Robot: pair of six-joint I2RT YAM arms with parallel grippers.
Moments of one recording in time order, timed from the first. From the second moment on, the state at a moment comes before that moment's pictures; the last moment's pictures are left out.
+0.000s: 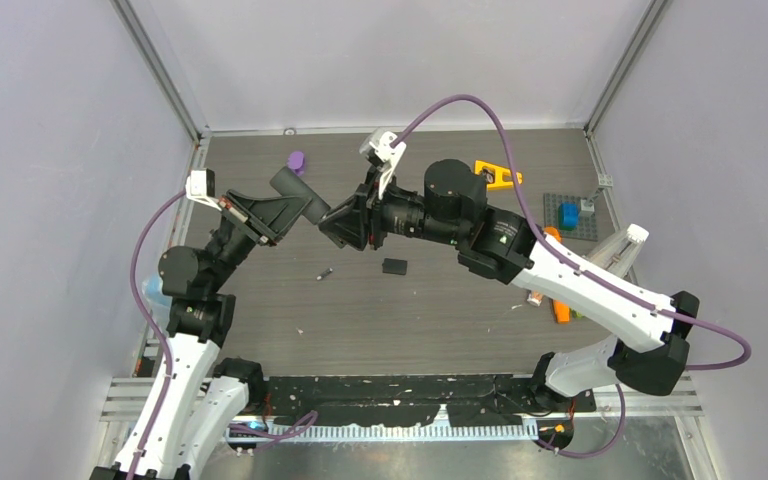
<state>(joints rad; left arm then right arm) -0.17 0.66 0.67 0.45 0.54 -1.39 1.04 1.37 1.52 -0.20 -0.22 0.26</state>
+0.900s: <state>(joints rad) -0.17 0.67 0.66 0.53 0.50 -1.39 0.93 1.38 1.63 -0.37 -0.18 0.71</state>
